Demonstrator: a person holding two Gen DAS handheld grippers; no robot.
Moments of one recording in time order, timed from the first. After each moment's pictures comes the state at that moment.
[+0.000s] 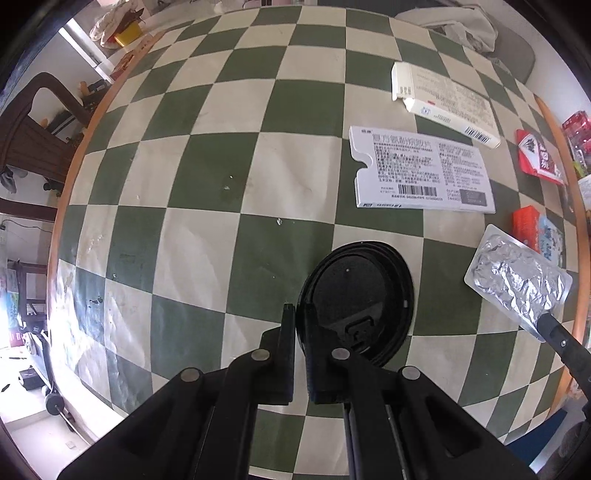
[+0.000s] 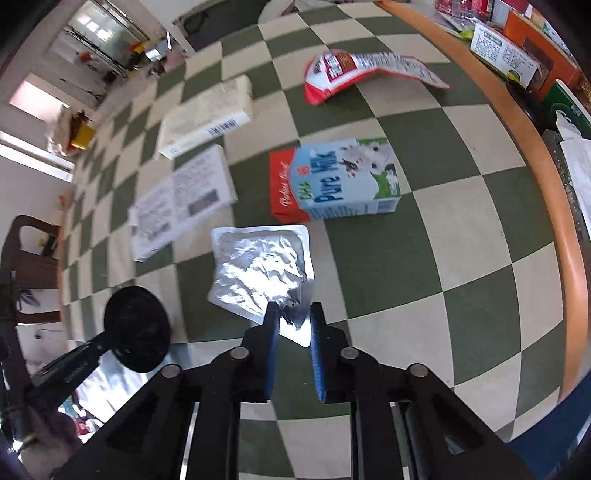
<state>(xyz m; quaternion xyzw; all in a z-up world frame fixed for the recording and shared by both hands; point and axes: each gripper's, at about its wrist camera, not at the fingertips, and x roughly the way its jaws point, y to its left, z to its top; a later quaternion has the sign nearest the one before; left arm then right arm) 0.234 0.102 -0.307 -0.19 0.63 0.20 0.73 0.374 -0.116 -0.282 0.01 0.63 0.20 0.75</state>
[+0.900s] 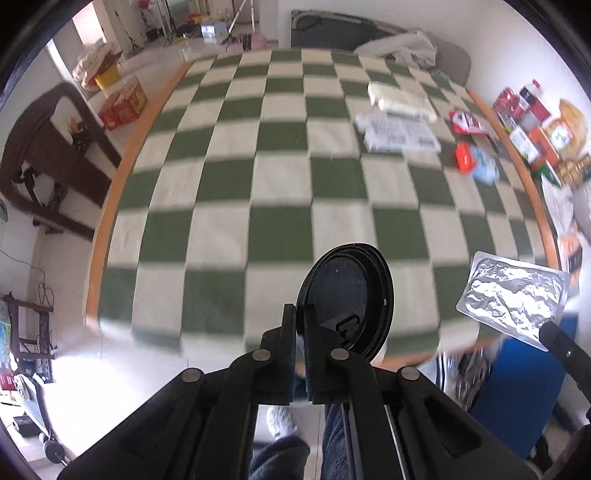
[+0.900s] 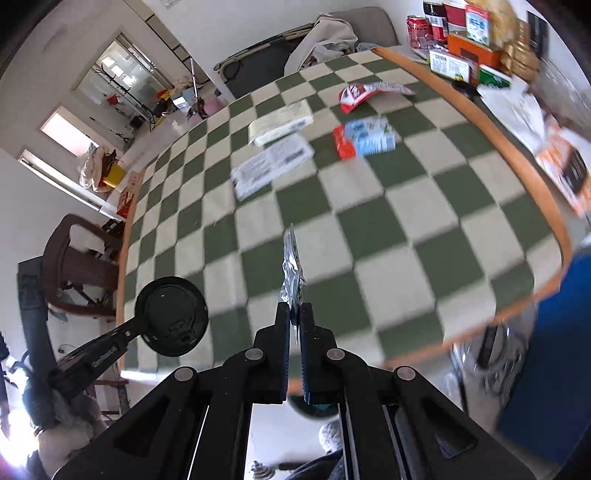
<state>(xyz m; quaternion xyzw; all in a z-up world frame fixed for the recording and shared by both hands) 0.077 0.110 -0.263 -0.14 0.60 0.15 0.77 0.138 -0.156 -0.196 0.07 0.55 0.22 0.80</state>
